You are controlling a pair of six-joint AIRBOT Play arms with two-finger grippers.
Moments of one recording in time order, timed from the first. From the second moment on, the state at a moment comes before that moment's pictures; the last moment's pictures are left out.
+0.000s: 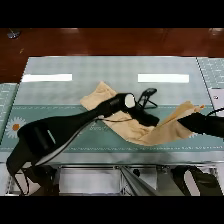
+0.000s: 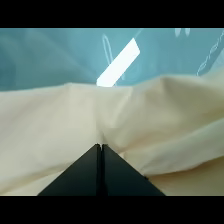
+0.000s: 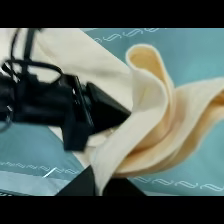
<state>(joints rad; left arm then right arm) -0.87 -1.90 1.59 0.76 -0.90 -1.44 -0.23 -0.49 0.77 -1.01 1.46 1.59</state>
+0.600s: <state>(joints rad) -0.19 -1.28 1.35 0.99 -1.12 -1.45 0.15 -0.85 1.02 -0.80 1.21 1.52</state>
